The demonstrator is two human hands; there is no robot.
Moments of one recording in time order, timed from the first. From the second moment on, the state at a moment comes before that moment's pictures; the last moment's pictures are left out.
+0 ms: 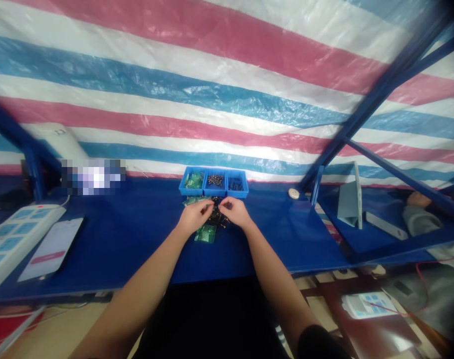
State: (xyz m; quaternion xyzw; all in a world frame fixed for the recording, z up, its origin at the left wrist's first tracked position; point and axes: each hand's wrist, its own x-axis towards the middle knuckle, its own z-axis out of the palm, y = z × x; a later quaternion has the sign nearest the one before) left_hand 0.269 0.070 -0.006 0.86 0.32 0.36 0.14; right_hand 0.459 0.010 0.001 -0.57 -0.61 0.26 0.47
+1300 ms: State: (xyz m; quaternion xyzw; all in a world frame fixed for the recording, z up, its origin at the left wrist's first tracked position) left_hand 0.270 0.074 -0.009 0.87 0.29 0.37 0.14; right_hand 0.445 0.007 0.006 -0.52 -0.58 0.30 0.56
